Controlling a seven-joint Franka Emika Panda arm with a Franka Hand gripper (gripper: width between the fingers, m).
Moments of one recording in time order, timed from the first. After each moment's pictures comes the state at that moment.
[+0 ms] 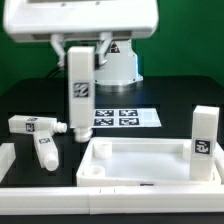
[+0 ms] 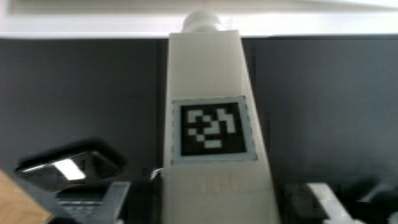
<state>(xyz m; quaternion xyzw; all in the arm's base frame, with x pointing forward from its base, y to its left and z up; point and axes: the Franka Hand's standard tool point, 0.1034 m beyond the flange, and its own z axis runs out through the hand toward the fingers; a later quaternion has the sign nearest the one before) 0.621 -0.074 0.182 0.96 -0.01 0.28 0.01</state>
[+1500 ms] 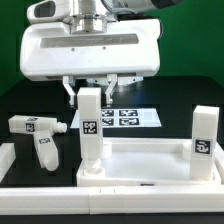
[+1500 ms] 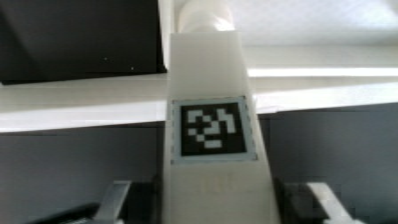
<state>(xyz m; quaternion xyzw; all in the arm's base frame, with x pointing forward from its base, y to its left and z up) 0.600 -0.060 0.126 0.97 -0.05 0.25 0.00</state>
